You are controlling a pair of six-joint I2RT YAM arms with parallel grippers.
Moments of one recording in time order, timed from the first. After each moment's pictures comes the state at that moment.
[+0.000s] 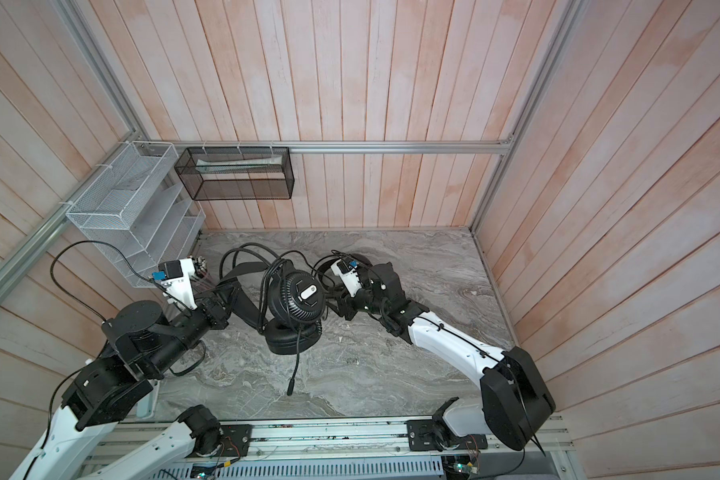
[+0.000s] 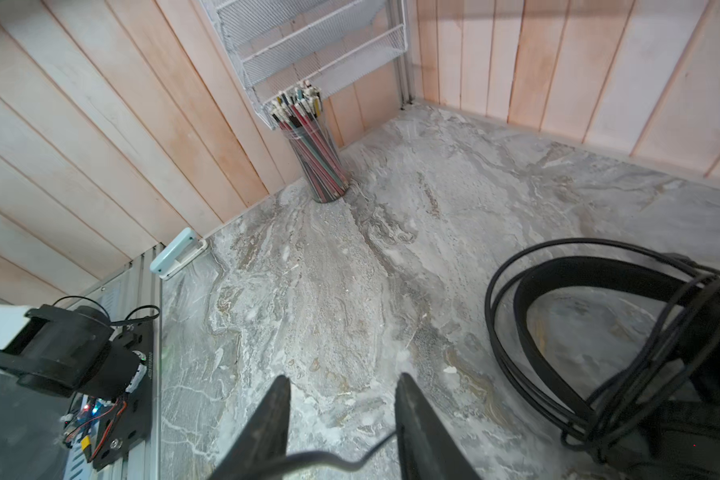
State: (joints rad) left arm -0.64 0.68 1.11 -0.59 -0.17 -0.65; right arm 0.66 1.34 0.83 0.19 -0.56 0.16
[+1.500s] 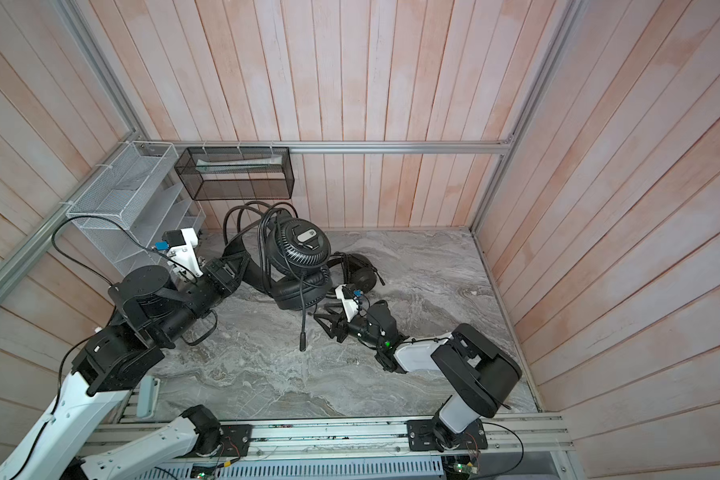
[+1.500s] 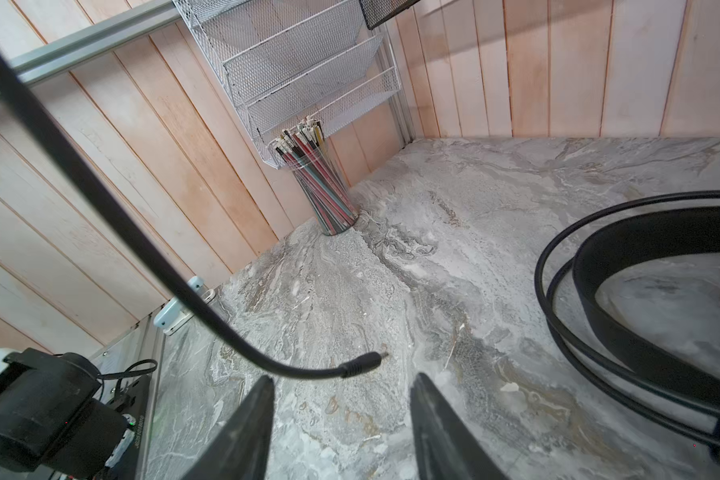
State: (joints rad) left arm -0.64 0.88 1.30 -0.53 -0.16 -0.84; right arm 0.77 1.60 0.51 1.01 -0.36 0.41
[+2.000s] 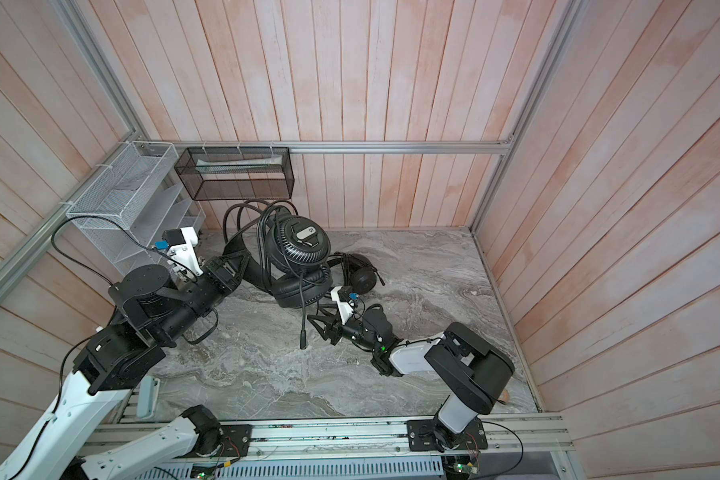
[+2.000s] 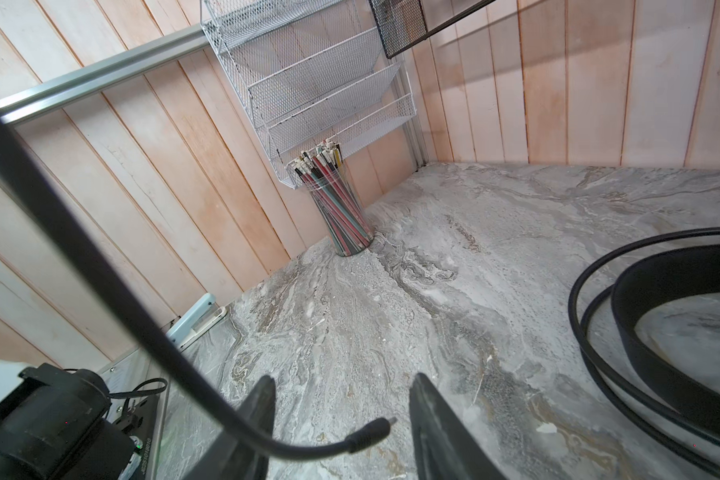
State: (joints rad) left arm -0.64 0.89 1.30 -0.51 -0.16 -0.84; right arm 0.84 1.62 0.51 1.10 -0.30 0.40
